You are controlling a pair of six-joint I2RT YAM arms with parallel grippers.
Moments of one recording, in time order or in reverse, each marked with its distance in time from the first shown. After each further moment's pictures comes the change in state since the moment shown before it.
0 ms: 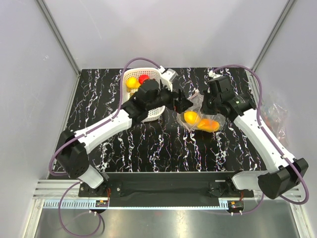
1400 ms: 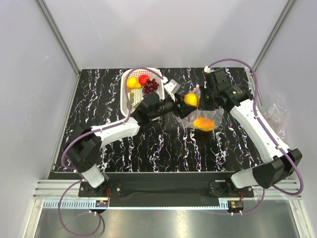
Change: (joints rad) left arm -0.023 0.098 -0.224 0.548 0.068 0.030; right arm 0.000 0.113 0.161 -0.119 -0.049 -0.022
